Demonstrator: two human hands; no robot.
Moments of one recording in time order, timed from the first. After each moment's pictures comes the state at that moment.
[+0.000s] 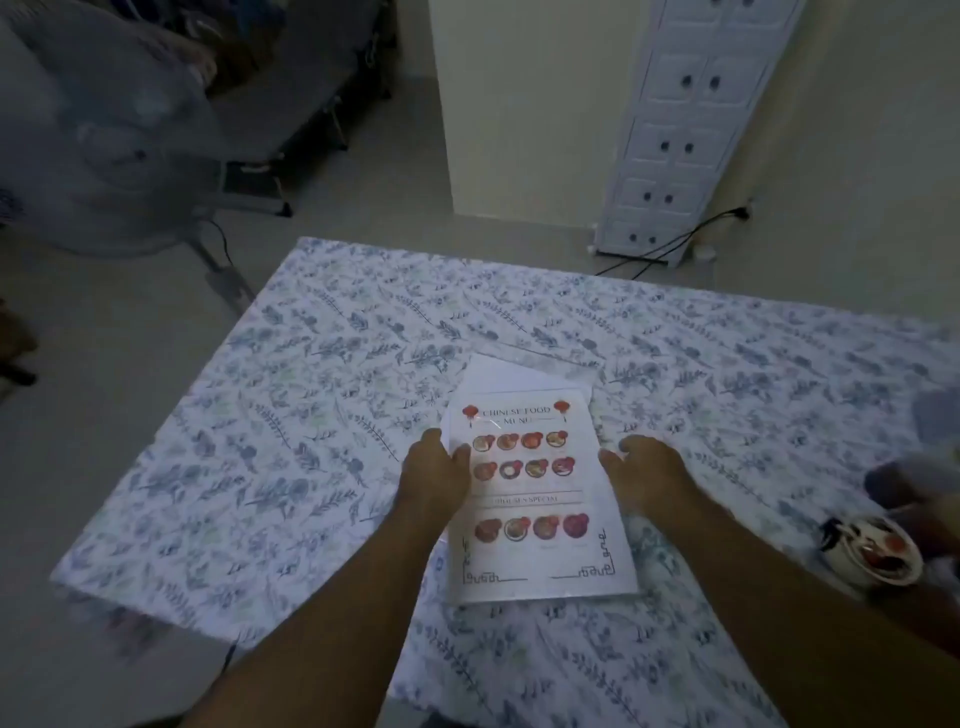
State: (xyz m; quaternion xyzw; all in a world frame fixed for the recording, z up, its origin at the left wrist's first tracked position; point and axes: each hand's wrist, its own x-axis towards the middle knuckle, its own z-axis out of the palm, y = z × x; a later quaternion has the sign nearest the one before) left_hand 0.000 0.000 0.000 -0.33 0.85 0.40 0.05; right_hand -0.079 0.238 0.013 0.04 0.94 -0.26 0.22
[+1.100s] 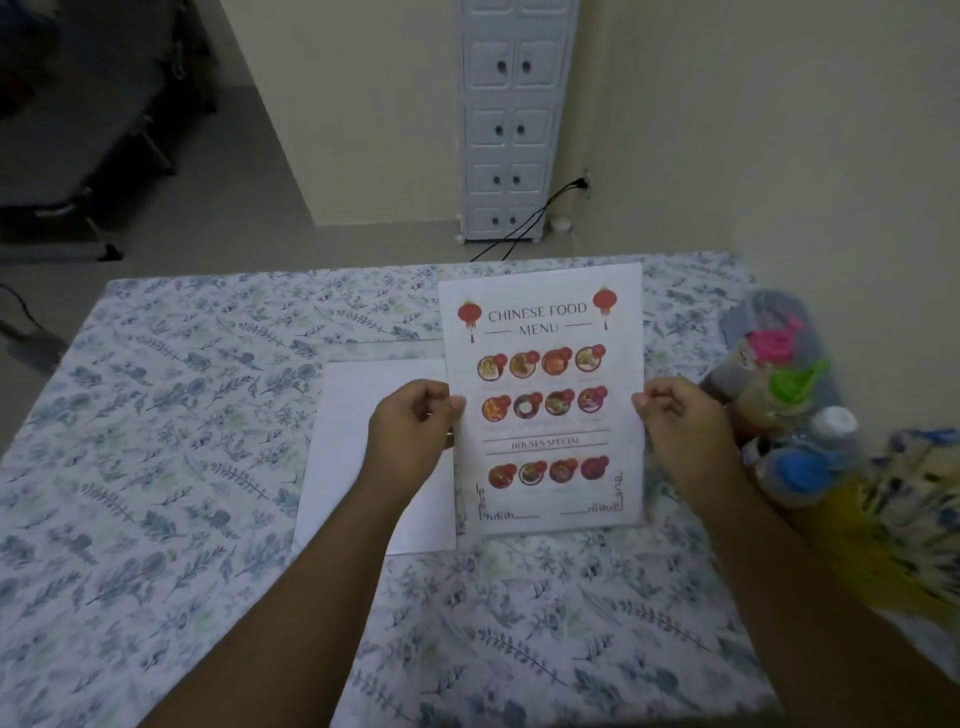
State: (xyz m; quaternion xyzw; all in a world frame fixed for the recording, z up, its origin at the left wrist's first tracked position) left_hand -0.046 0.105 0.047 -0.15 0.75 0.64 0.03; right_hand -0.050 0.400 0.050 0.19 0.84 -0.51 -0.05
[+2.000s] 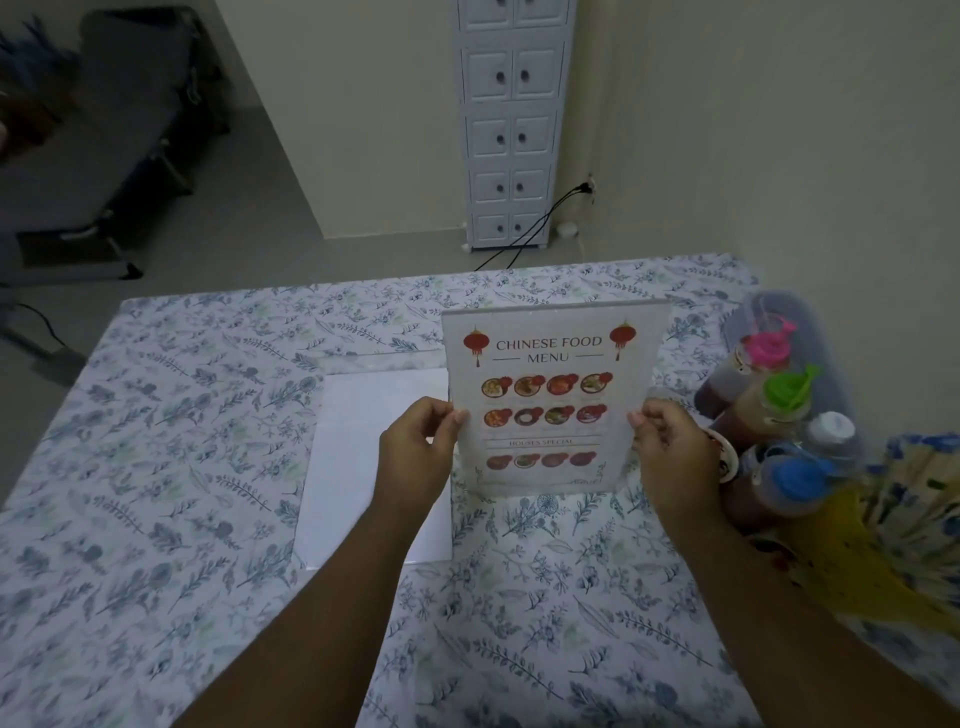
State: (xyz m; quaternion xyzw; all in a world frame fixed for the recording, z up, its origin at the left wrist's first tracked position) left_hand -0.042 0.125 0.029 -0.10 0.83 0.55 -0.04; right_hand -0.040 0.405 0.010 0.15 0.82 -0.53 -0.12
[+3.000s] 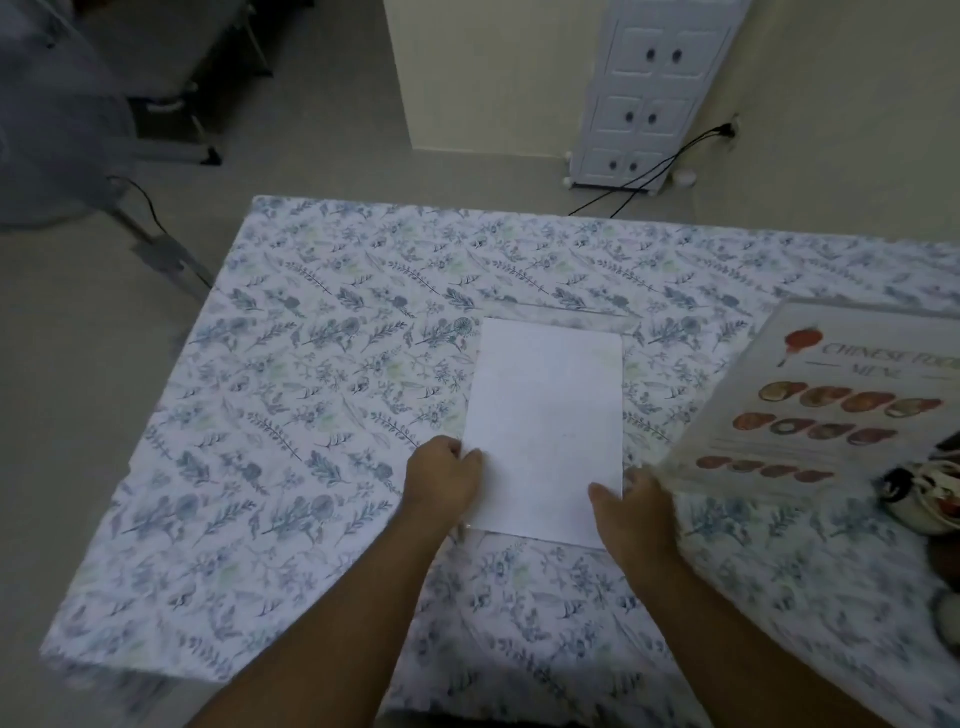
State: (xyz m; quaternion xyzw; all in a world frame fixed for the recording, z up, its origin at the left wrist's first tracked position) left_hand -0.006 -0.074 -0.034 -0.31 0.85 0.41 0.15; right_hand -0.004 0.142 -0.044 0.30 0.85 -0.41 0.16
